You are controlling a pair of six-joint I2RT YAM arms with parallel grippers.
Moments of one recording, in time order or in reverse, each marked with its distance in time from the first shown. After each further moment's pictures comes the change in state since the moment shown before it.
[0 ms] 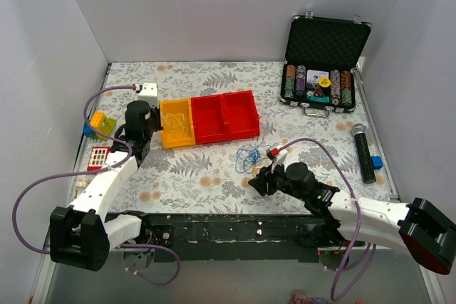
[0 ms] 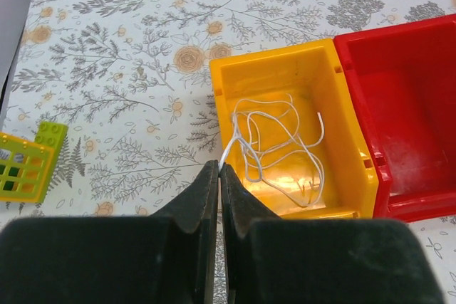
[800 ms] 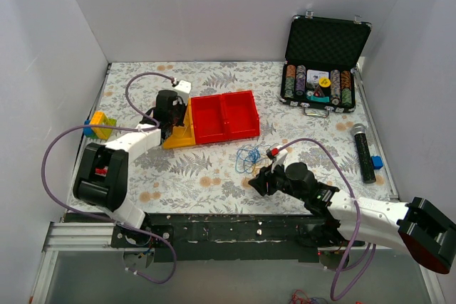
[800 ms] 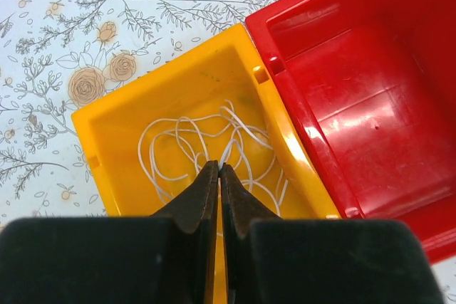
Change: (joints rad) left arm -0.095 0.452 0.160 0.113 0.108 0.140; right arm 0.000 0.007 0.000 0.002 0.004 0.008
